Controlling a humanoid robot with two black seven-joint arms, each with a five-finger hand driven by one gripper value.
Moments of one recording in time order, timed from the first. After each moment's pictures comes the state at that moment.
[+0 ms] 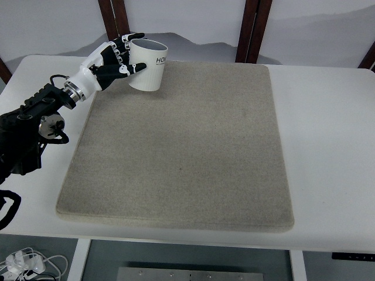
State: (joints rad) left arm -0.98 0.19 -0.40 -0.24 0.33 -0.61 -0.61; right arm 0.00 0.00 -0.01 0.19 -0.04 -0.01 -0.03
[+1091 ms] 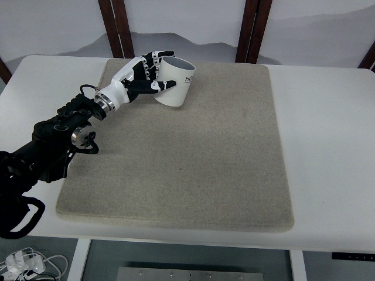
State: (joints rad) left arm -0.97 0.07 -0.36 -0.25 0.39 -0.43 -0.61; right arm 0.00 0.00 -0.01 0.19 -0.04 -0.01 -0.03
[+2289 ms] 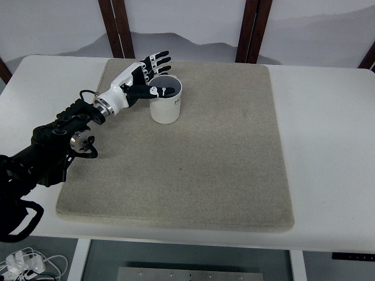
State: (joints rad) left arm -0.96 0.09 -0.38 -0.29 0.38 -0.46 -0.61; right arm 0.00 0.00 -0.01 0.19 -0.04 -0.01 -0.03
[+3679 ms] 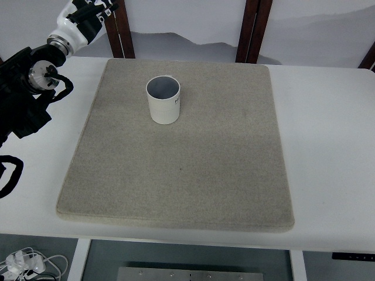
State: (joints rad) left arm -1.17 0.20 -0.46 -0.19 -0.23 -0.42 -0.15; right arm 0.00 0.00 -0.01 0.19 -0.04 -0.01 -0.03
